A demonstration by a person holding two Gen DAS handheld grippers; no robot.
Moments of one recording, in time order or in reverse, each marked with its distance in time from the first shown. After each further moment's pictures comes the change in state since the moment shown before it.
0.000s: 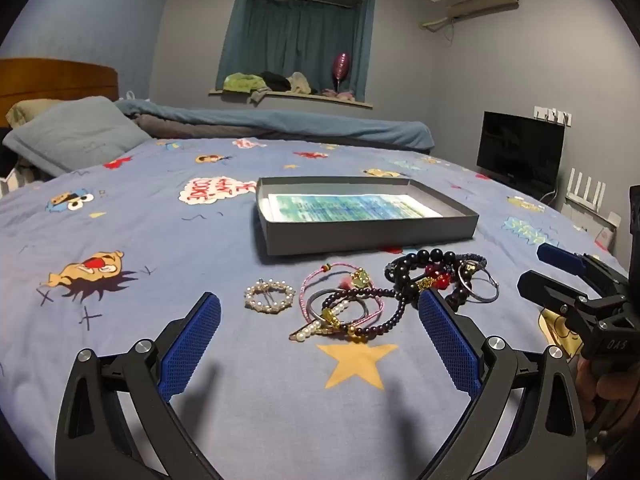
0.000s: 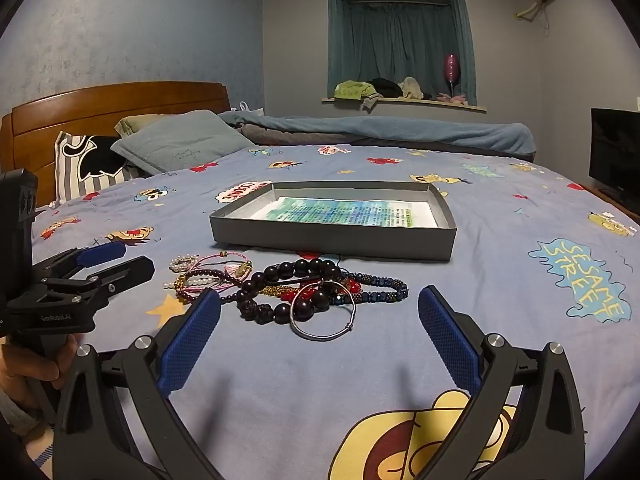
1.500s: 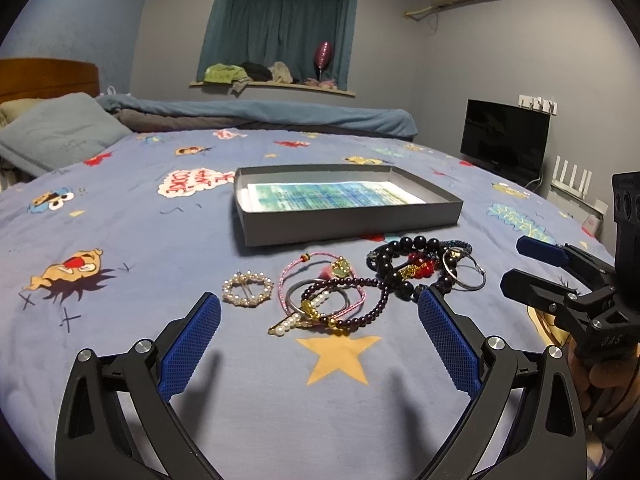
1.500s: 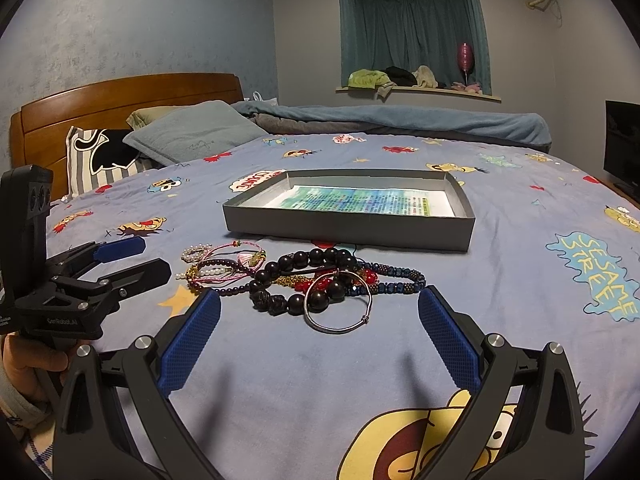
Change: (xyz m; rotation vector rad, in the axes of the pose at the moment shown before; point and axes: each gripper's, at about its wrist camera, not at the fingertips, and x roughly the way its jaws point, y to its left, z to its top) left arm 0.007 -0.008 -0.003 0.019 0.050 -0.055; right arm 0.009 -0.002 -0.003 0.005 0.045 0.064
